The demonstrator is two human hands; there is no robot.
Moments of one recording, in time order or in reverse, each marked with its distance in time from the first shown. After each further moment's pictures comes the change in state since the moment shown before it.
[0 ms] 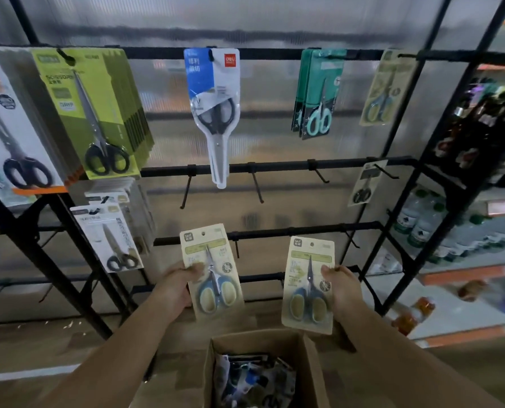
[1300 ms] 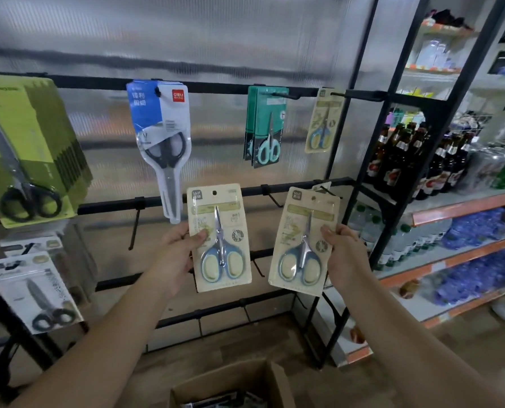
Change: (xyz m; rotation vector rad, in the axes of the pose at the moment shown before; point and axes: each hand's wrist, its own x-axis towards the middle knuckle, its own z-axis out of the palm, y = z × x) left_hand 0.009 0.086 0.098 0.074 -0.272 0.318; right_hand -0.007 -0.102 -0.031 0.388 -0.074 -0.364
